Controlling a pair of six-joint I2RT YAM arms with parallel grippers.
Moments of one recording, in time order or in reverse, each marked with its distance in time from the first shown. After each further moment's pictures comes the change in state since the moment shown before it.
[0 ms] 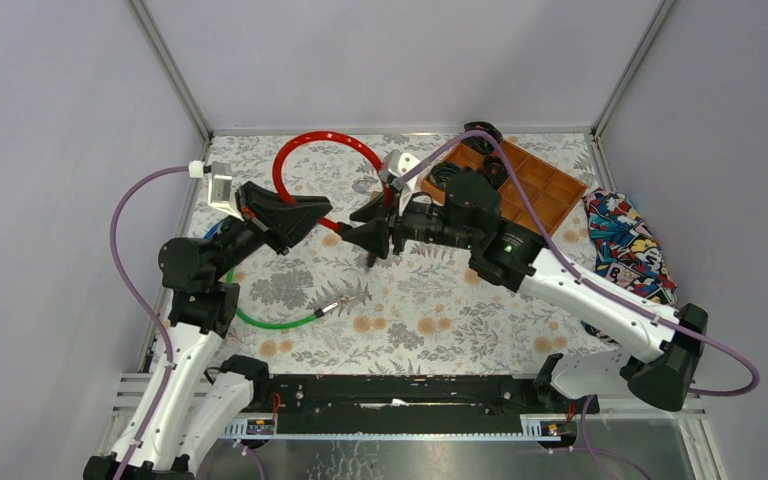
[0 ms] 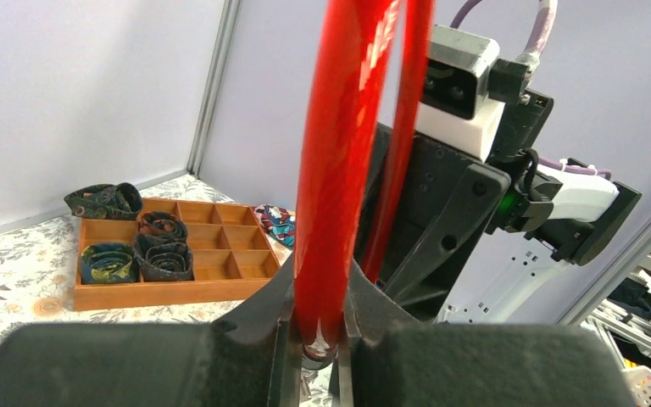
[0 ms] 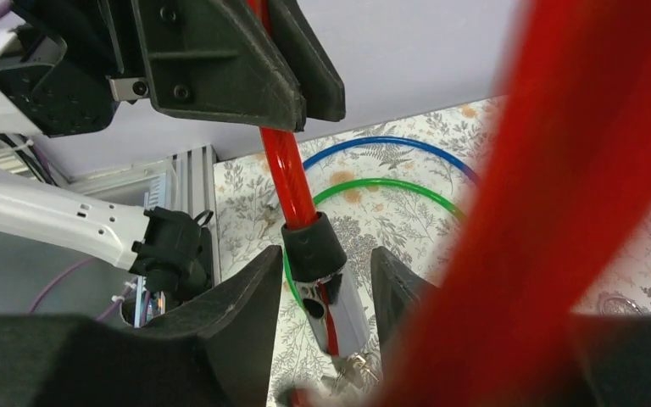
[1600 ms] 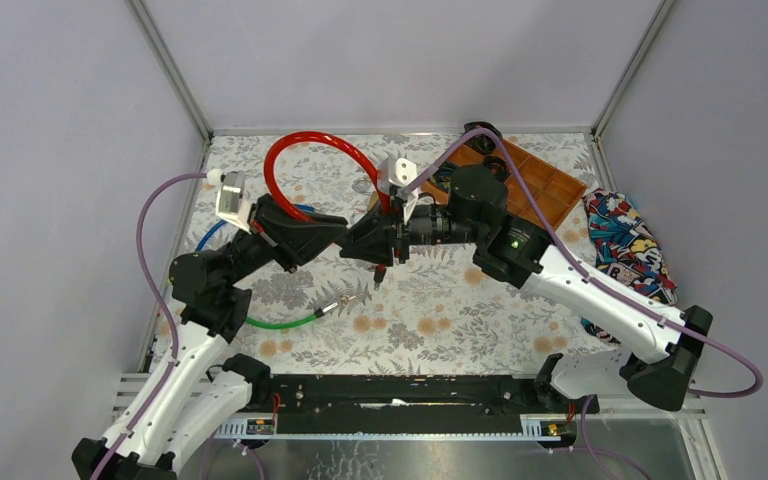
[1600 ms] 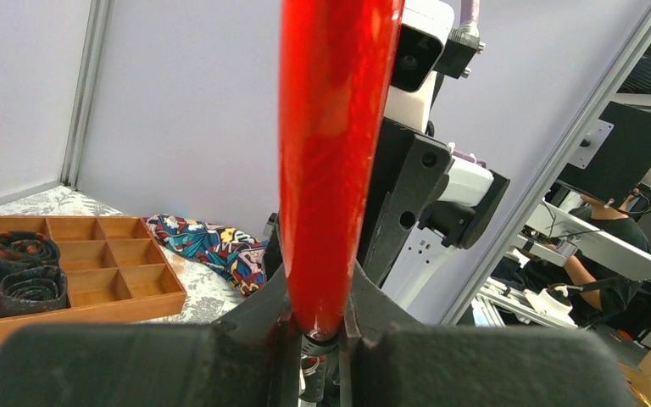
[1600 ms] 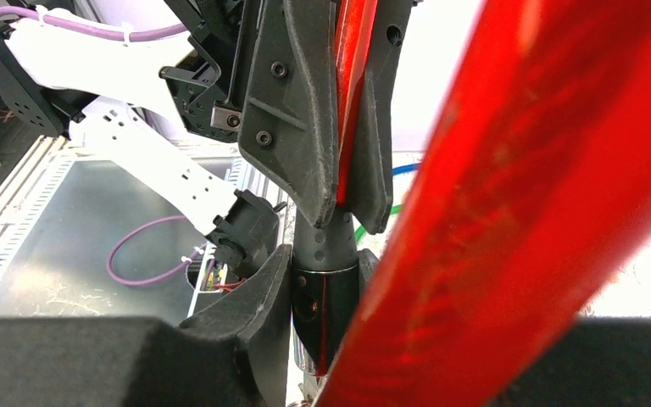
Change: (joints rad) left arm -0.164 0.010 -0.075 0.220 0.000 -0.180; right arm -0.003 0.024 0.085 -0.055 -0.276 -0.047
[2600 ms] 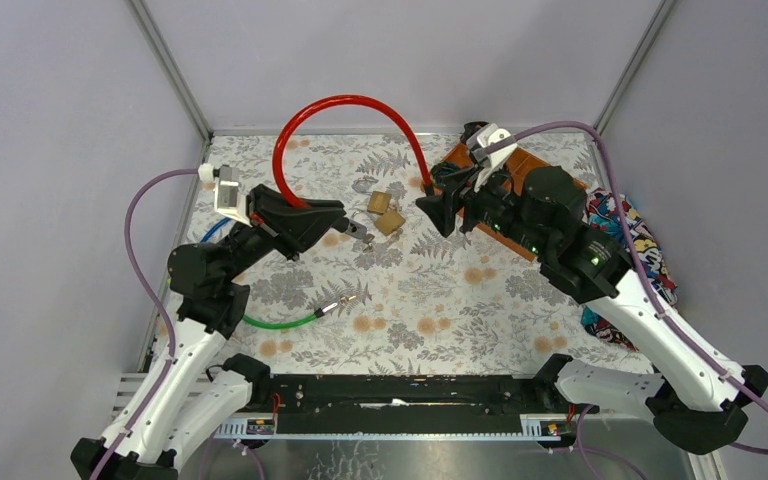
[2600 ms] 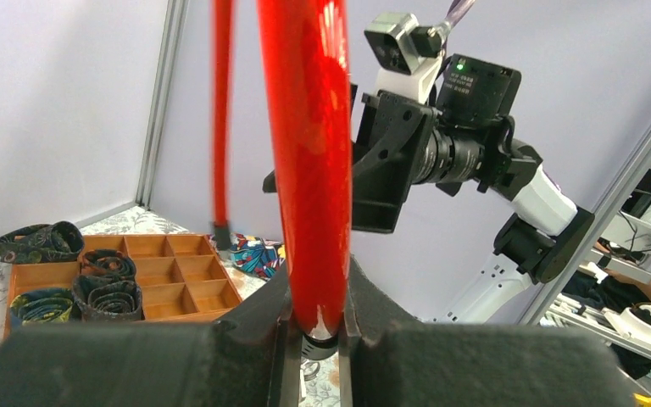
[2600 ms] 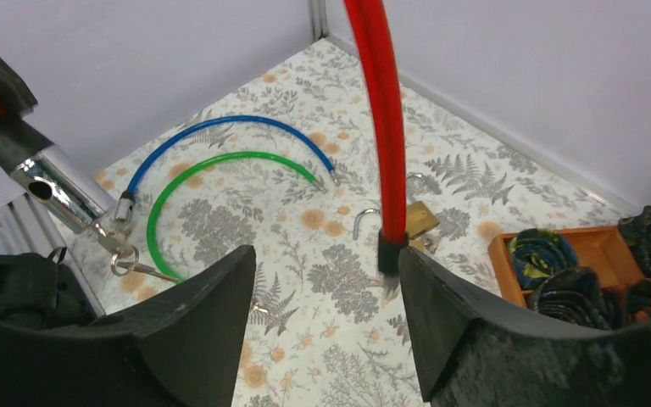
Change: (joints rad) left arm 0.018 0.015 0.057 -0.080 -0.081 0.150; right arm -0.158 -0.250 -0.034 -0.304 0.589 0.039
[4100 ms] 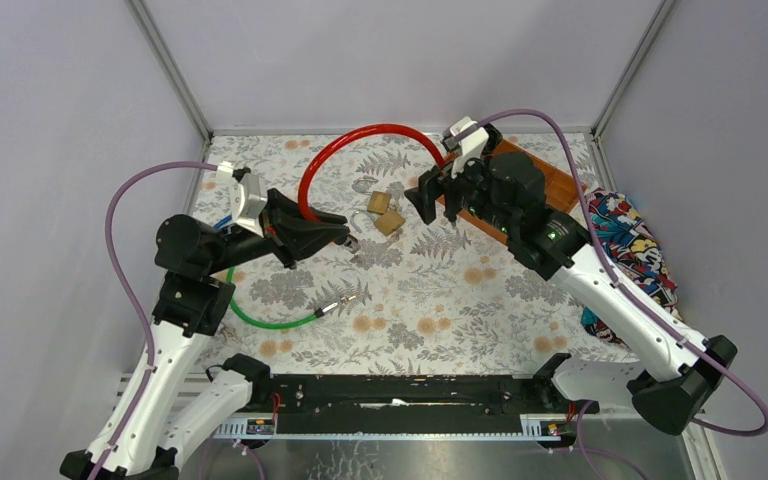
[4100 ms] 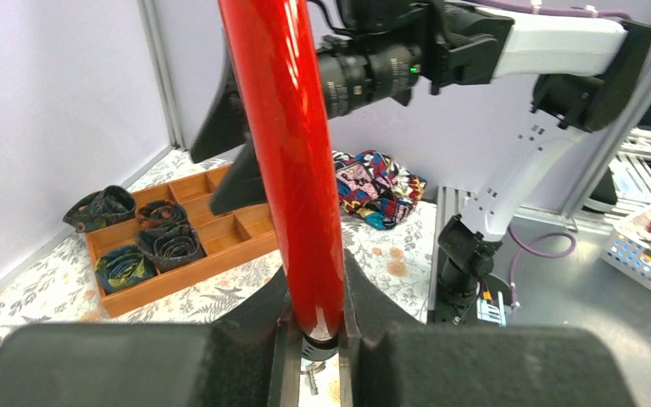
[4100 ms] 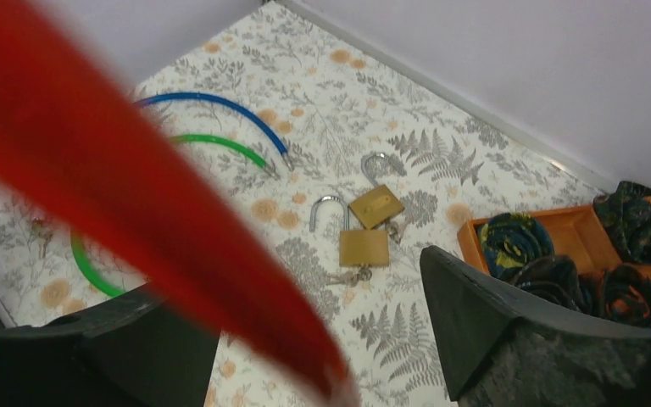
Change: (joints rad) left arm 0.004 0.009 0.232 -0.502 0.265 0.470; right arm -0.083 0.153 -0.039 0.134 0.014 -0.053
